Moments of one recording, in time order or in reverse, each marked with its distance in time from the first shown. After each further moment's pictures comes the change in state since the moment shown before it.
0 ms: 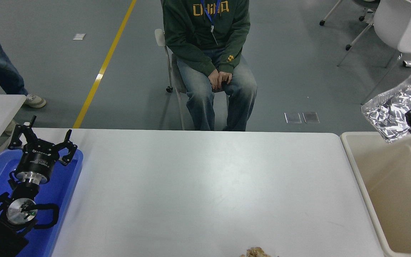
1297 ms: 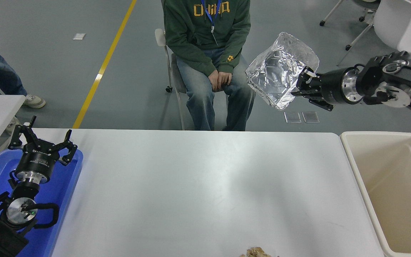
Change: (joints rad) left arm -0.001 0.000 0.000 0.000 0.000 0.000 0.000; right arm 0.379 -0.076 0.055 0.726 0.129 -0.008 -0.026
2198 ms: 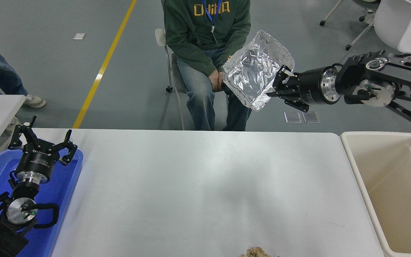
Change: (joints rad) left arm 0.000 0.000 0.000 0.000 0.000 0.000 0.000; right arm 0.034 0.069 0.036 0.128 0.095 -0.003 -0.001
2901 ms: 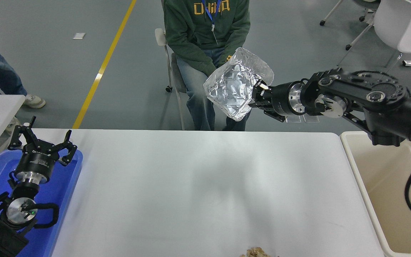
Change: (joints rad) left arm 0.000 0.000 0.000 0.000 0.000 0.000 0.000; right arm -0.048 0.124 -0.006 -0.152 0.000 -0.018 0.007
